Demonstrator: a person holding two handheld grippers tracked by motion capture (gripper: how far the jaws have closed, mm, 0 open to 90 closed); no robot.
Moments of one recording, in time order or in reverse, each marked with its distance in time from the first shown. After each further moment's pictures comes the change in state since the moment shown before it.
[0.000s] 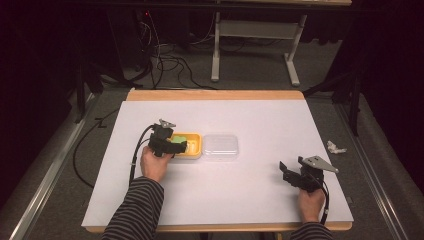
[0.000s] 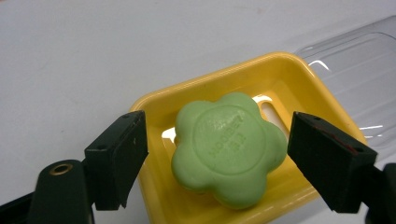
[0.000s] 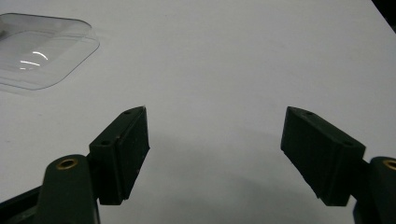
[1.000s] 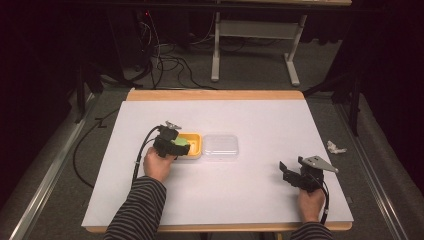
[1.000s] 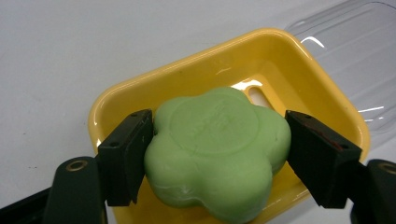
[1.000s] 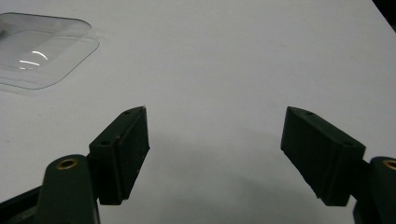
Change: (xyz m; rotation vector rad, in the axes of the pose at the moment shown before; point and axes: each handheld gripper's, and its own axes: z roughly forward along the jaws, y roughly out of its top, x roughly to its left) left arm -0.004 -0.013 0.013 0.078 -0.016 0.033; right arm 0.000 0.000 0.000 0.001 0.000 0.000
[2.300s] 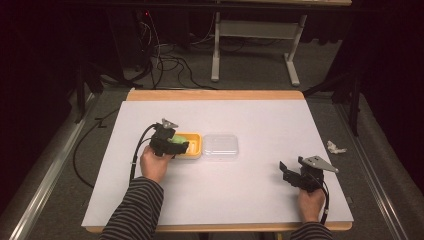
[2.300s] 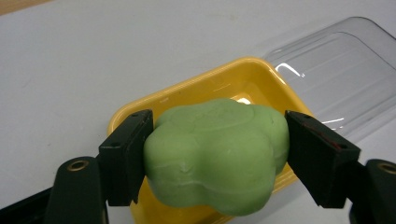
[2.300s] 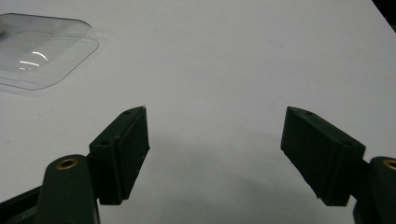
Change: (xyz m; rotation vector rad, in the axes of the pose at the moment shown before) left arm -0.005 0.013 -0.019 -0.056 -0.042 -0.006; right arm -0.001 0.000 0.000 -0.001 0.000 -0.002
